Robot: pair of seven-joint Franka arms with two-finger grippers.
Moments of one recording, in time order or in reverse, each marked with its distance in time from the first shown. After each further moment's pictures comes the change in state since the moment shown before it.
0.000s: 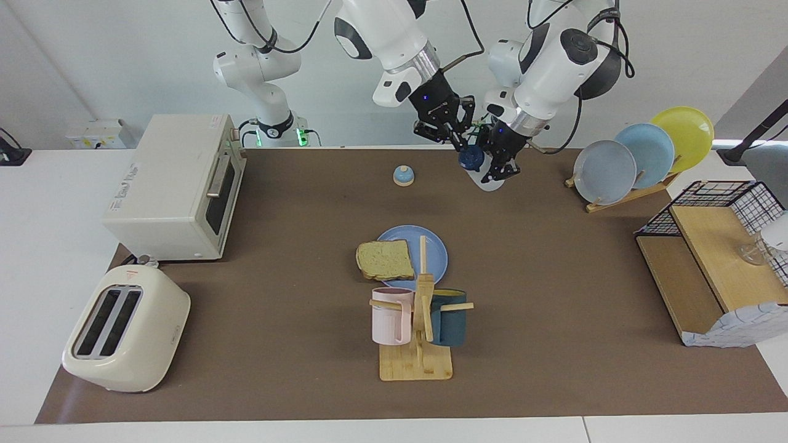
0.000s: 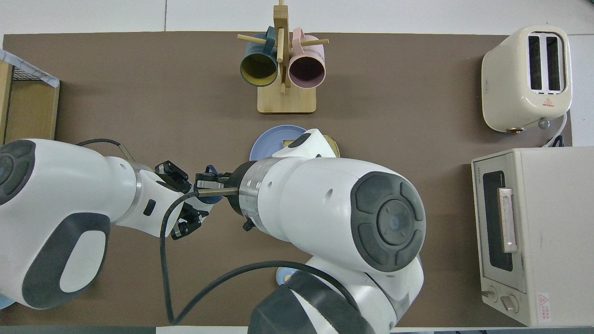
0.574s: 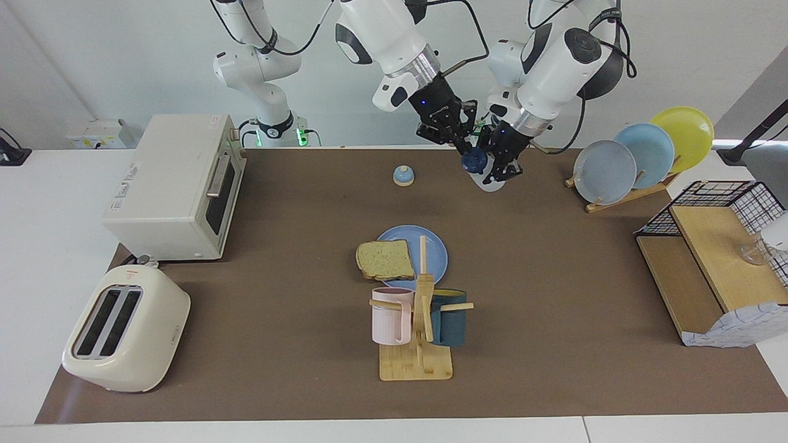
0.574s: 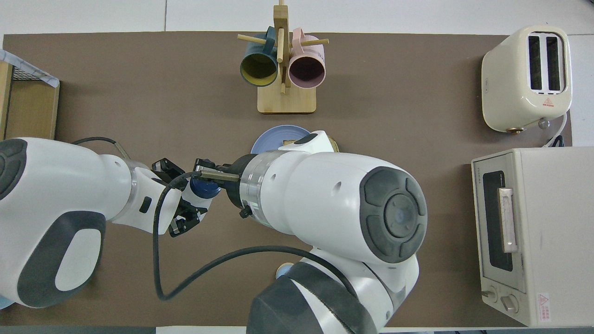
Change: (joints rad) left arm 0.002 -0.002 0.008 0.001 -0.004 0.013 -0.007; right arm -0.003 0.016 -0.001 -0.002 0.059 0.067 0.135
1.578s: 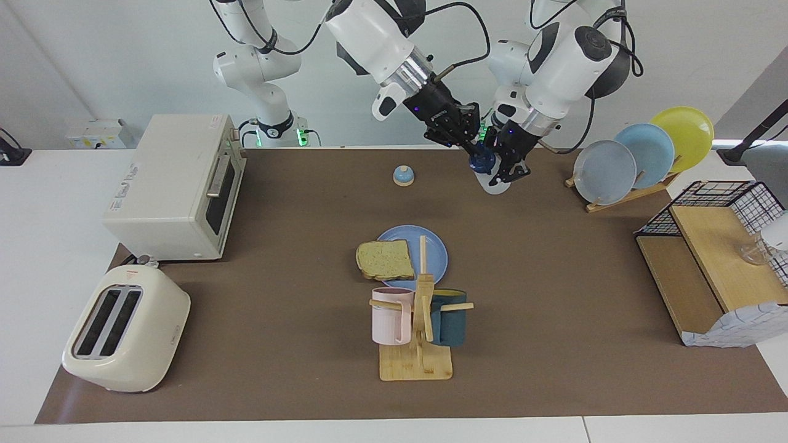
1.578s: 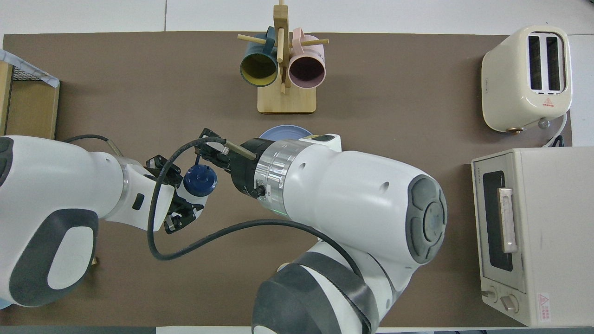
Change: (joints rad) left arm 0.016 -0.002 -0.004 0.001 -0.004 0.009 0.000; right arm -0.004 -0.008 0.001 -0.057 0.178 0.241 0.076
